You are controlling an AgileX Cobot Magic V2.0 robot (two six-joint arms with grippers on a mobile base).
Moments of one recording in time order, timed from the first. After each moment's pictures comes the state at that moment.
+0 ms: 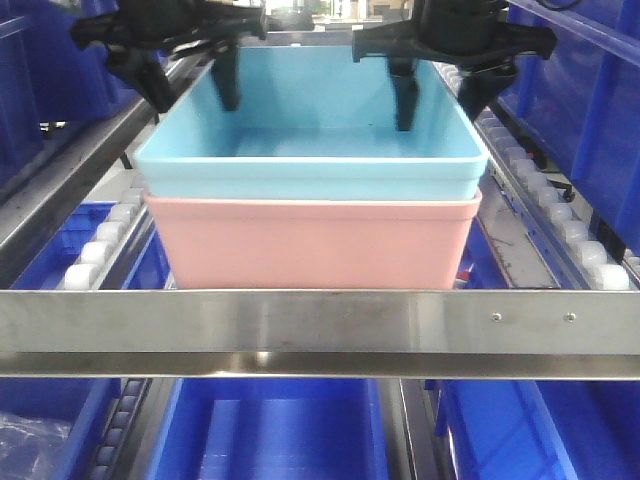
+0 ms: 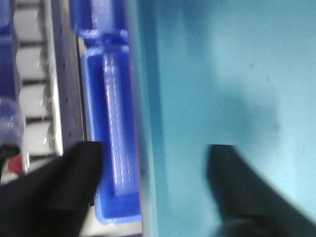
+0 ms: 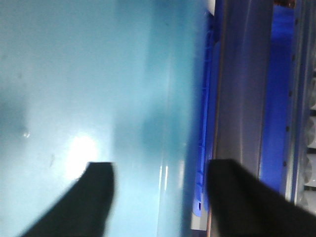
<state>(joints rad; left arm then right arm) -0.46 1.97 -1.83 0.09 0.86 -0.32 0.42 1.98 -1.76 -0.19 0.88 0.50</state>
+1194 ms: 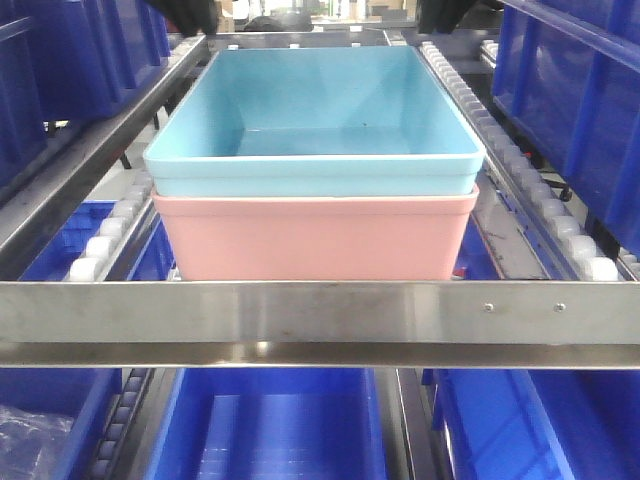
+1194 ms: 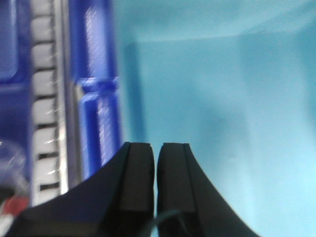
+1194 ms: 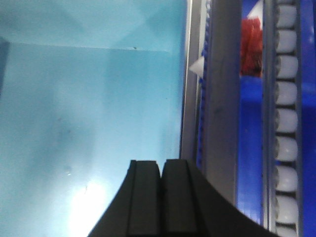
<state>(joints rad) -0.48 1.87 -1.85 0.11 0.78 -0.31 0.42 1.86 -1.81 -0.25 0.78 0.48</state>
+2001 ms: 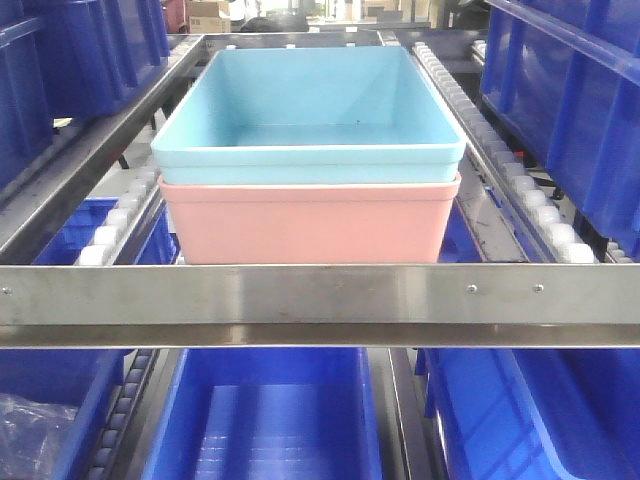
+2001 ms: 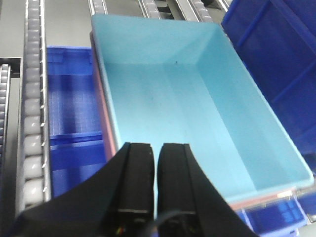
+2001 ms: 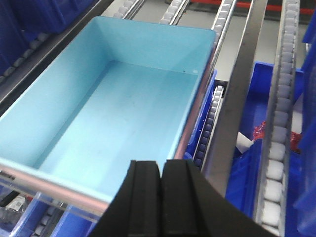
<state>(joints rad) -0.49 1.11 -0.82 0.08 0.08 -0.31 0.43 1.05 -0.76 -0.37 0.07 0.48</state>
